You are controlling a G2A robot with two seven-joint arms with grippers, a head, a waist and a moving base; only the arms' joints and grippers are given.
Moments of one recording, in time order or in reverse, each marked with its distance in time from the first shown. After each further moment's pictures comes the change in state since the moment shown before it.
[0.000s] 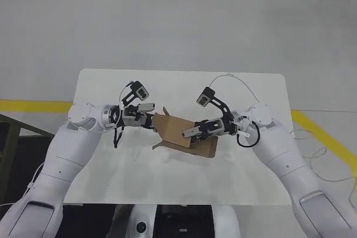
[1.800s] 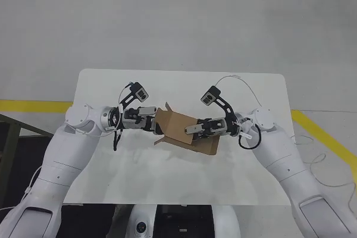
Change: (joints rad) left arm 0.048 0.005 -0.046 -0.087 0.068 0.017 0.019; right arm -0.051 0.000 0.051 -0.021 0.032 -0.027 -0.027
